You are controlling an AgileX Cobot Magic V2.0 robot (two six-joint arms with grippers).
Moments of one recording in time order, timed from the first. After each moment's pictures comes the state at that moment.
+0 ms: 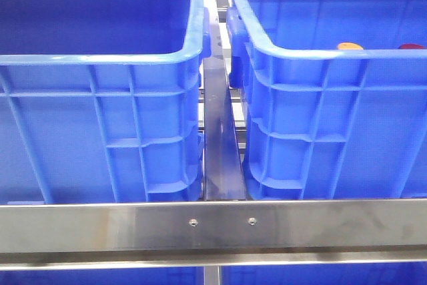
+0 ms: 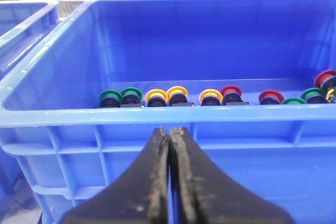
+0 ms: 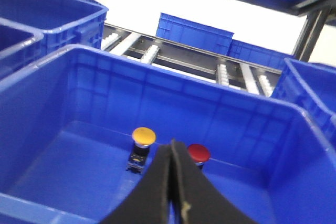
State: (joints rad) left arm 0.00 -0.01 0.00 0.01 0.10 0.02; right arm -0.18 0.30 -0.21 1.79 0.27 -1.98
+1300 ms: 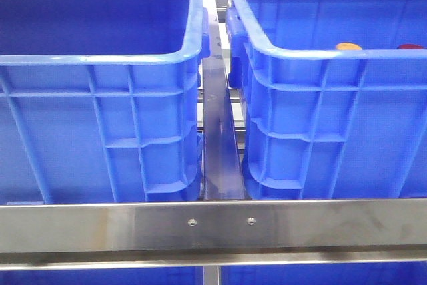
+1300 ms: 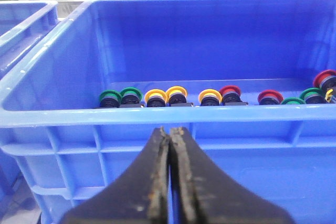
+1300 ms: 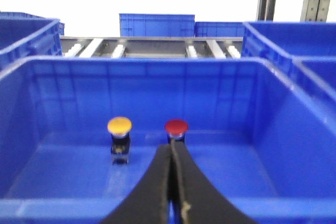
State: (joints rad) left arm 0.00 -0.01 0.00 0.01 0.10 0.02; right arm -0.01 0.22 -0.08 0.03 -0.17 -0.01
